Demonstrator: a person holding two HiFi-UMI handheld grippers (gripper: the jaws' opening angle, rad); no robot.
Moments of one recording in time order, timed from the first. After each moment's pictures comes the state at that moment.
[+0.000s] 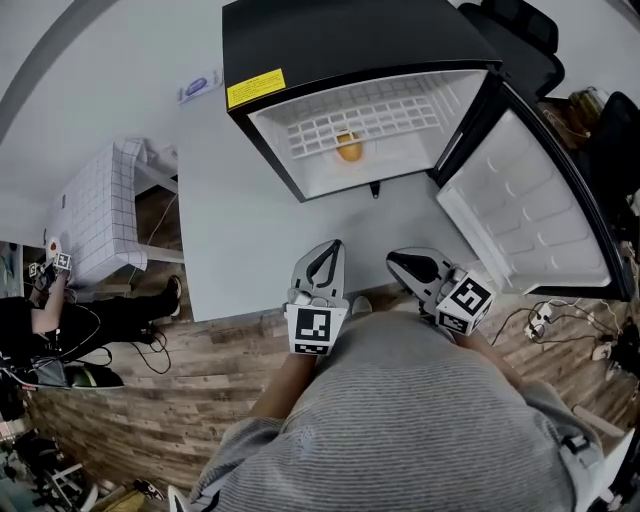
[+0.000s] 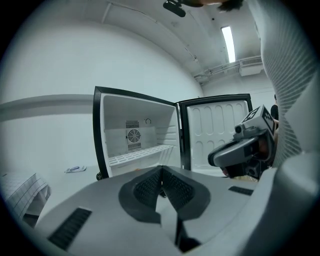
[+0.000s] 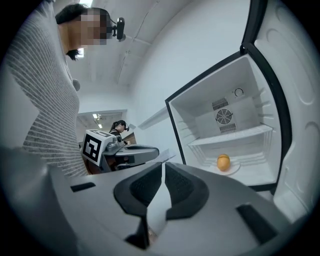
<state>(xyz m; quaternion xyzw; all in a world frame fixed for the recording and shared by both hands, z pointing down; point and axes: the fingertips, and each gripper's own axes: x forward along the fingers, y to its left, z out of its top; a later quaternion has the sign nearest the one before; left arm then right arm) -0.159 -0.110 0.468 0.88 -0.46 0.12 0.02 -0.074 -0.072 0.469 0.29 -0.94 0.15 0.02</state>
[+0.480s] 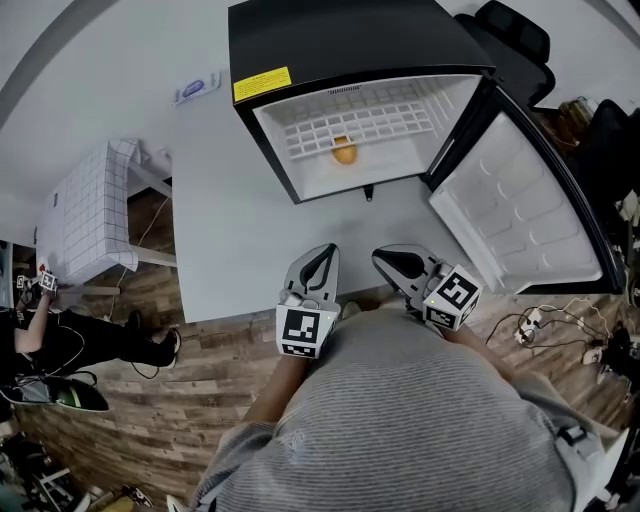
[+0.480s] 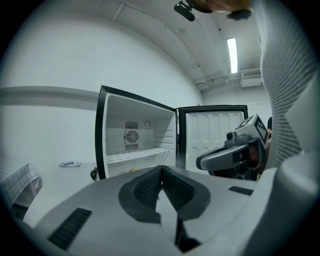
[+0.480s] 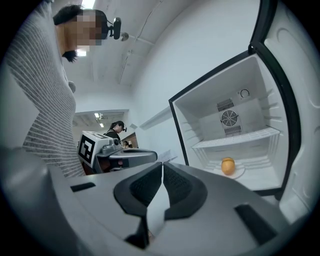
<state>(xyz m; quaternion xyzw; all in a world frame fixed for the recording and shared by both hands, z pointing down) -0.165 -0.097 0.465 0.89 -0.44 0.08 0.05 -0.095 -0.075 0.463 0.29 -0.95 0.14 0.02</state>
